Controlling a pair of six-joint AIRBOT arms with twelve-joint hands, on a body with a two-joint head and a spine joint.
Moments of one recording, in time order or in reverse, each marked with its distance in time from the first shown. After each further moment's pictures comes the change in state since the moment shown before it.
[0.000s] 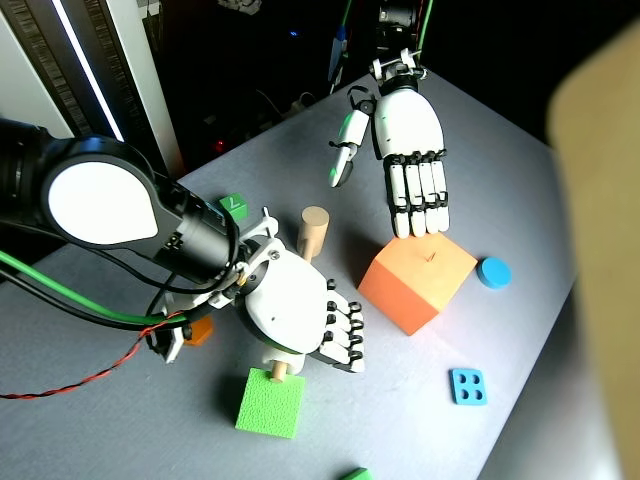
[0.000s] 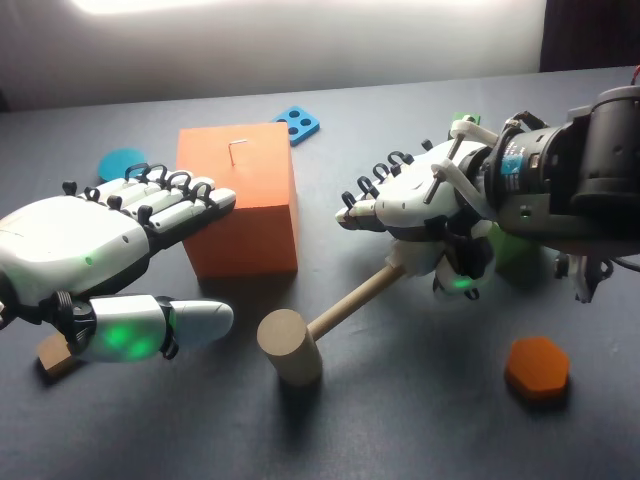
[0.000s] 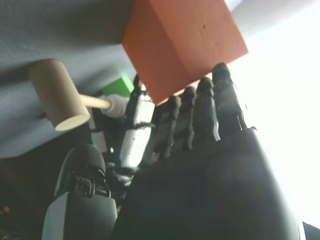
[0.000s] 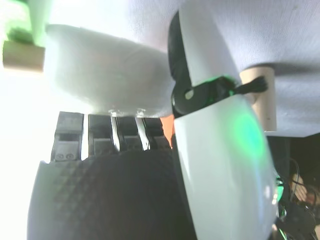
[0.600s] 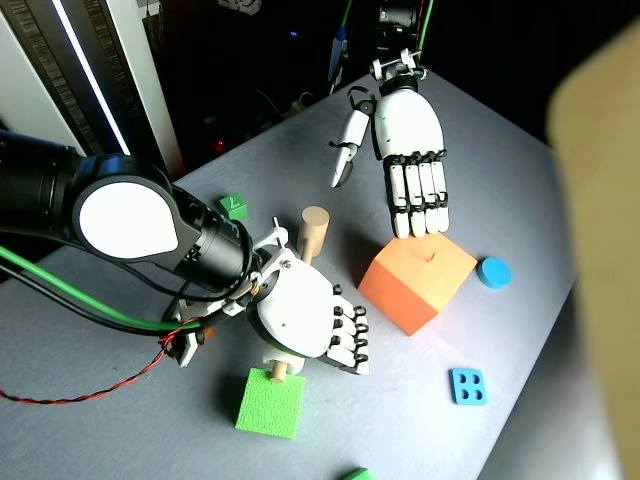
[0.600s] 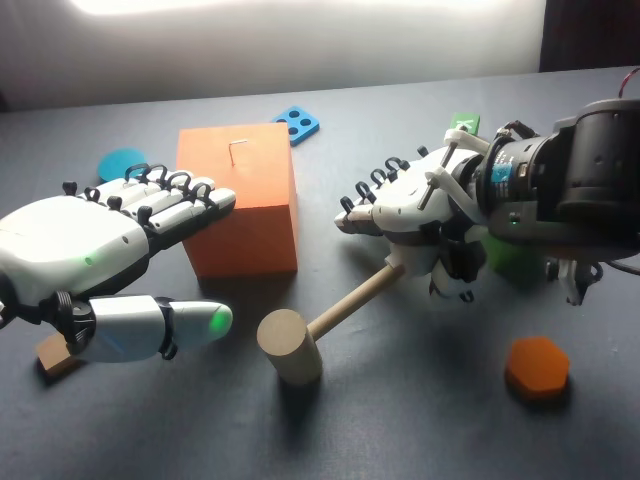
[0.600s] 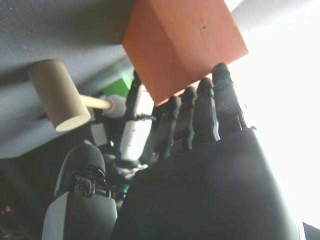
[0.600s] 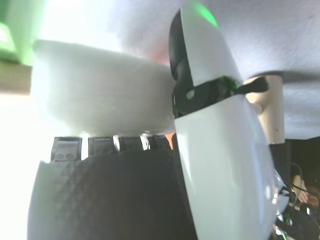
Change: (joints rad) left arm 0.000 0.000 0.004 0.005 0.008 0.000; right arm -0.032 -0.040 0.059 -0.005 0.030 0.005
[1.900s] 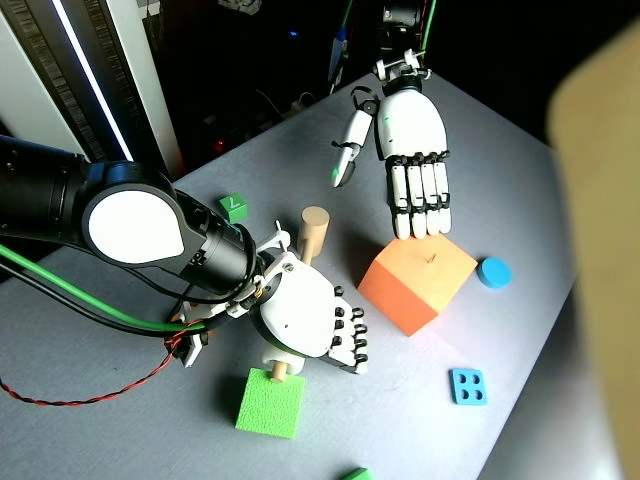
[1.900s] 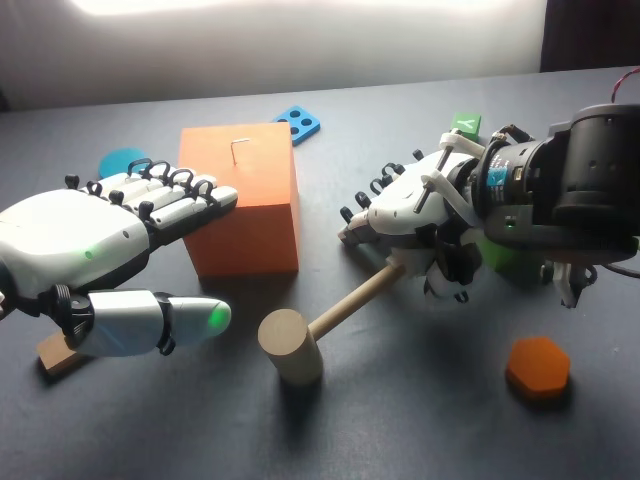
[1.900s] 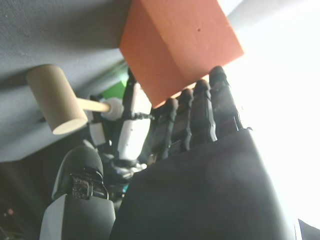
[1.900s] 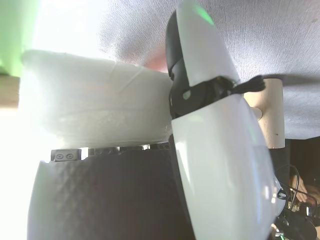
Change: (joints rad) left arm -0.023 0.000 0.013 0.010 0.027 0.000; right arm -0.005 -0.007 0.005 0.000 0.015 0.003
